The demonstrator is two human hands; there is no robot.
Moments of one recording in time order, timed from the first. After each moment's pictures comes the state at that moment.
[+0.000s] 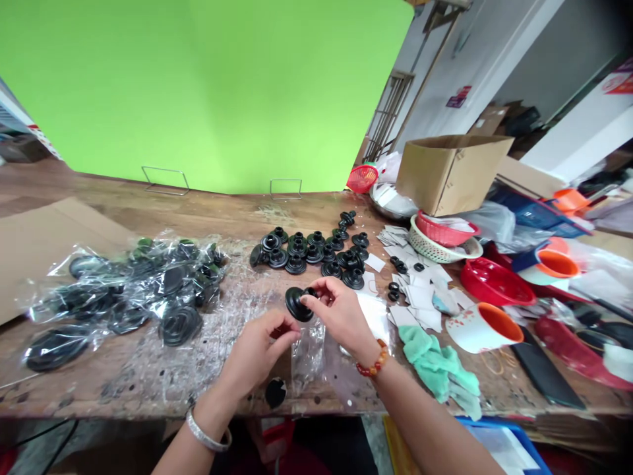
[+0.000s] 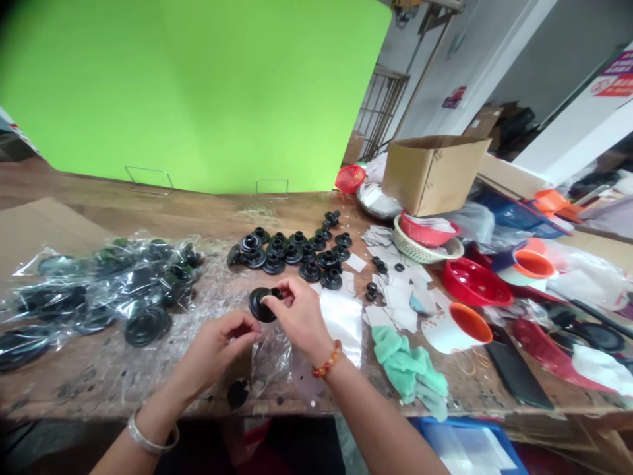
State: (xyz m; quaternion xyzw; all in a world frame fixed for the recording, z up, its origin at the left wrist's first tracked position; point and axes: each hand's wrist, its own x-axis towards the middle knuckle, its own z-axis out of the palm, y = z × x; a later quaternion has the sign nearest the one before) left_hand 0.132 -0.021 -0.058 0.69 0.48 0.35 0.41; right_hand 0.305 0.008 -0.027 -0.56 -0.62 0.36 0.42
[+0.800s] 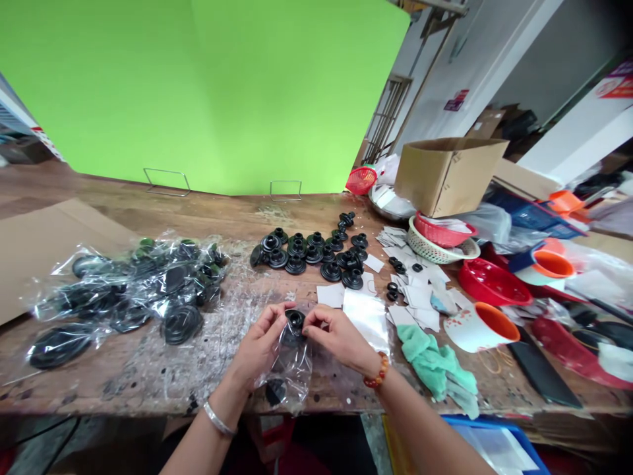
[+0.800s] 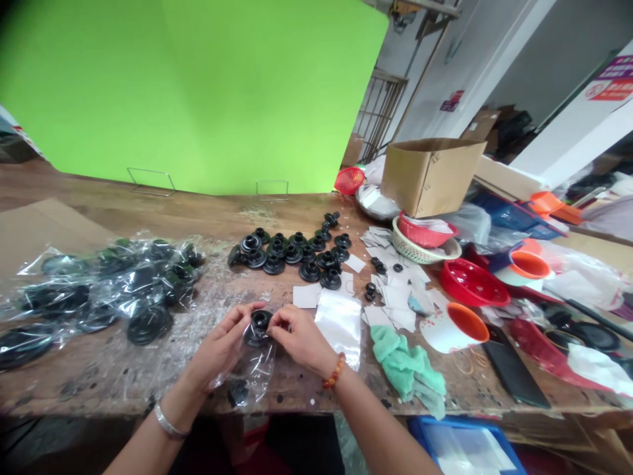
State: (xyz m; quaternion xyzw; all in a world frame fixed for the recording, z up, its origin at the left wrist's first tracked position) left_hand 0.144 -0.024 -0.086 0.30 0.35 0.50 0.73; right_hand 0.320 -0.011 -0.061 -0.47 -0.72 0.41 0.30
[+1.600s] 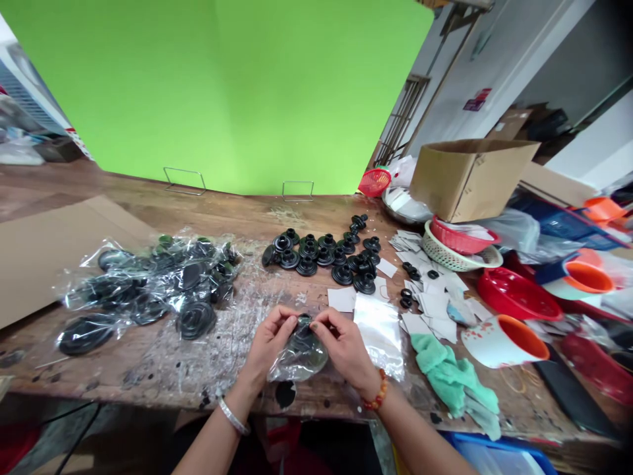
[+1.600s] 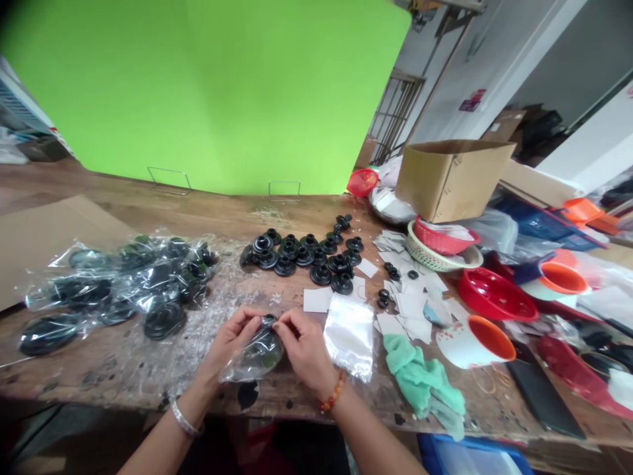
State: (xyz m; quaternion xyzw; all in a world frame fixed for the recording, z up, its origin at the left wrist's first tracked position) left_hand 0.141 -0.018 -0.097 0.41 0.43 0.50 0.63; right_hand 0.302 -0.023 -0.076 -0.48 -0.66 0.41 0.40
